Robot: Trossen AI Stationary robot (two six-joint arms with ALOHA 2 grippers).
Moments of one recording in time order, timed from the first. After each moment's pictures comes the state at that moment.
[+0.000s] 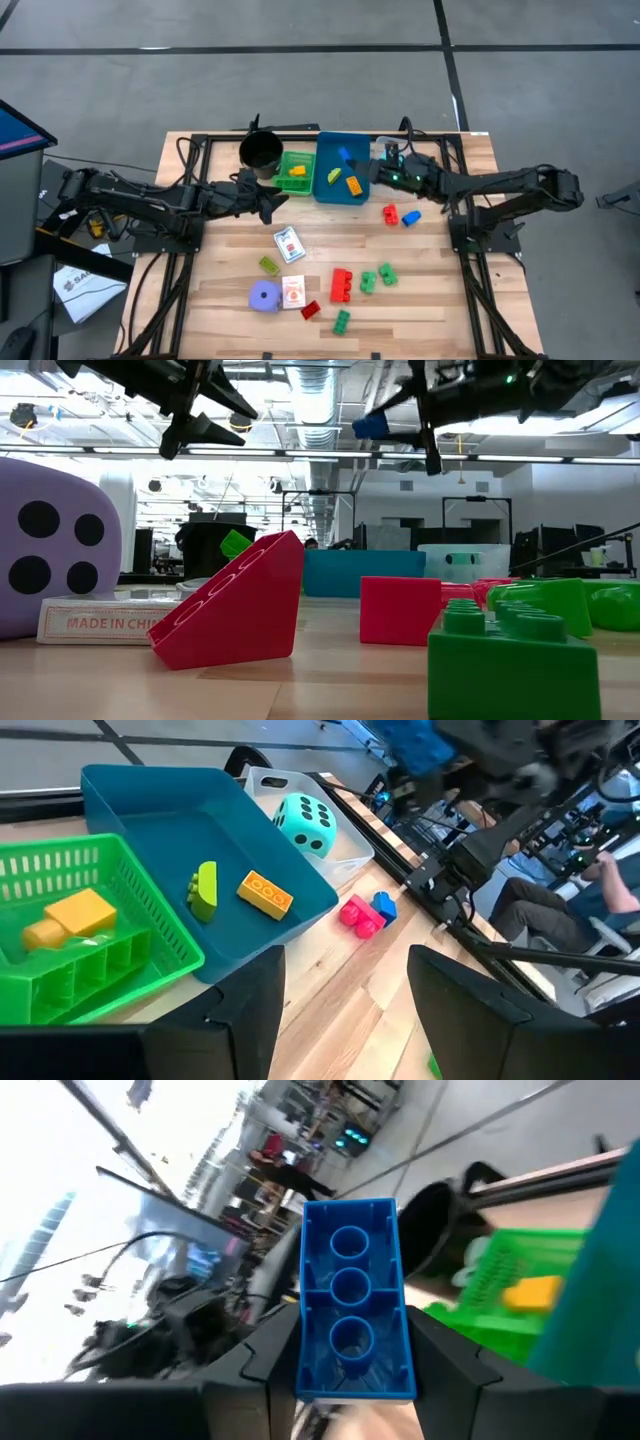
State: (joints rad) left arm -0.07 0.98 0.61 0.02 -0.47 -0.74; right arm -0.21 1.25 0.65 0.52 0.21 1.06
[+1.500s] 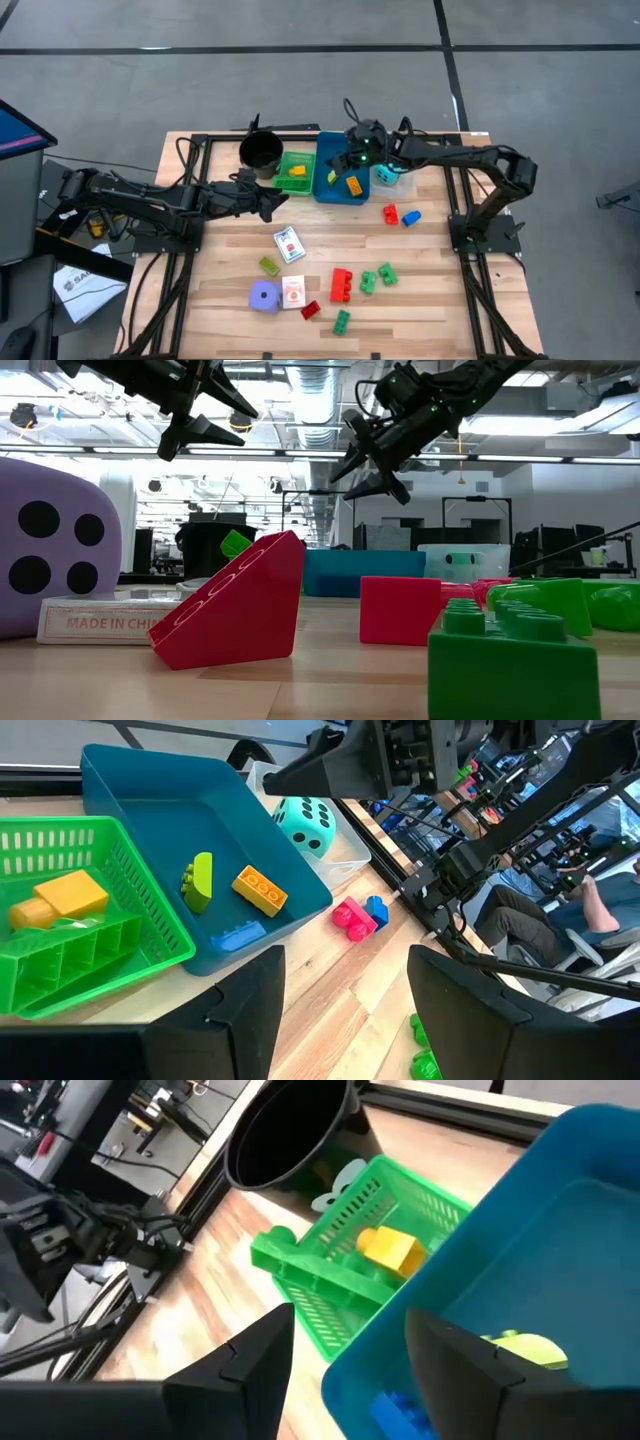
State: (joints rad) left arm -0.07 0.98 0.61 0.03 -0.47 -0.82; right arm -0.42 1.62 1.12 -0.09 -0.14 0.65
